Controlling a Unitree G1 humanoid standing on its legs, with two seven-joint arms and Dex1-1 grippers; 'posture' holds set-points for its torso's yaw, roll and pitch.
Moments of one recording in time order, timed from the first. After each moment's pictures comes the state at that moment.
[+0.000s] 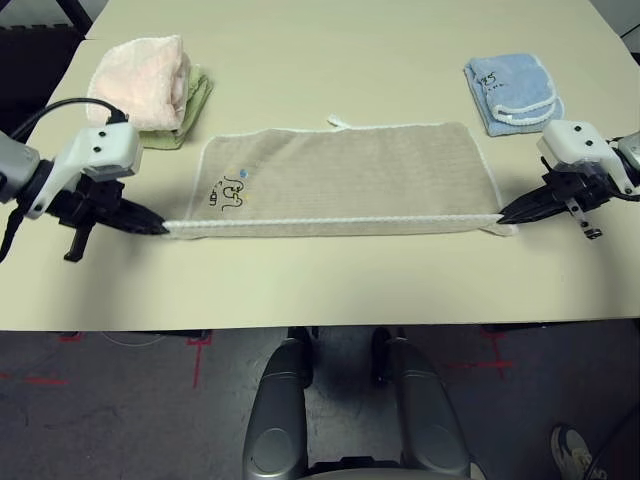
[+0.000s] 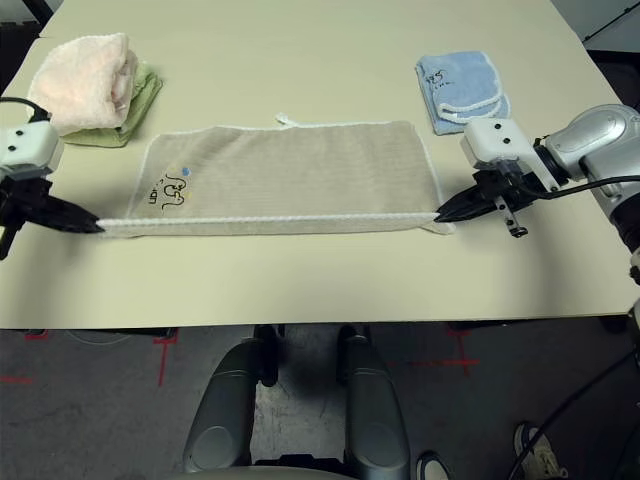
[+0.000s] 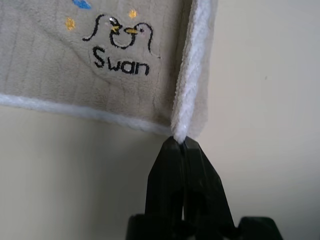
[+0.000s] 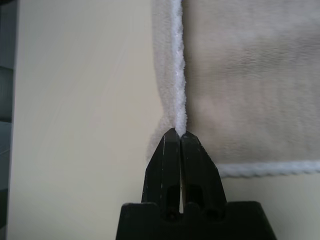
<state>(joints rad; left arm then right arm) -1.06 1.21 -0.50 0.69 -0.19 0.01 -1.61 -1.21 -1.00 0.70 0.97 0.37 -0.31 1.61</state>
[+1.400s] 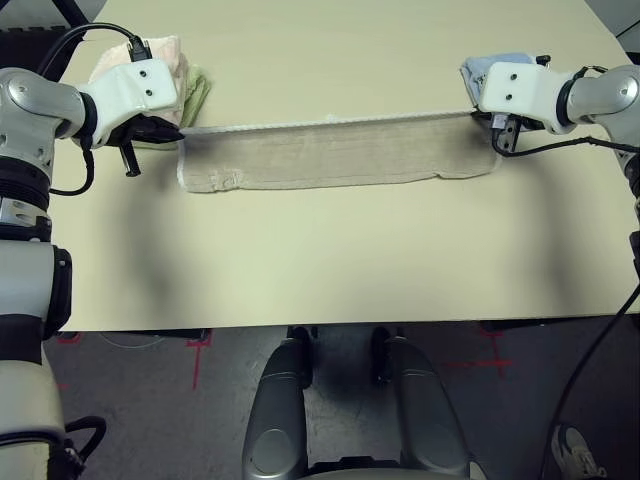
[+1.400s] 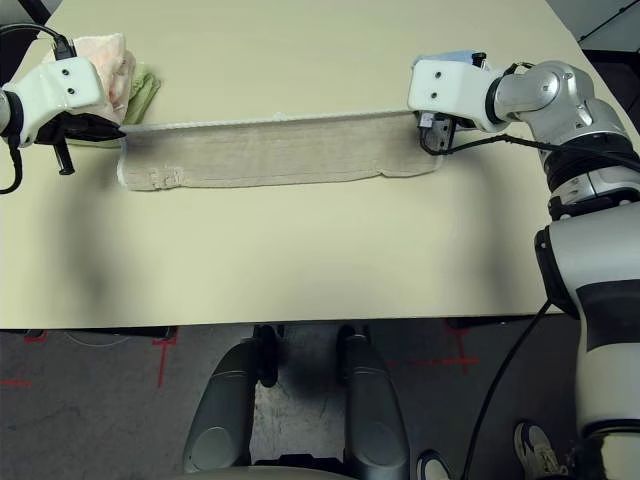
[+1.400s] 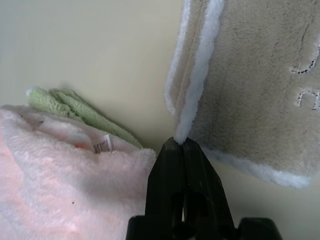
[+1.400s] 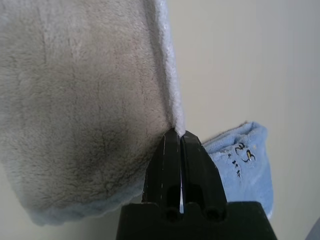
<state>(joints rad) -1.33 0.92 -0.36 1.15 0.24 -0.27 -1.14 -1.37 -0.74 0.44 1.23 -0.34 -0.47 0.84</state>
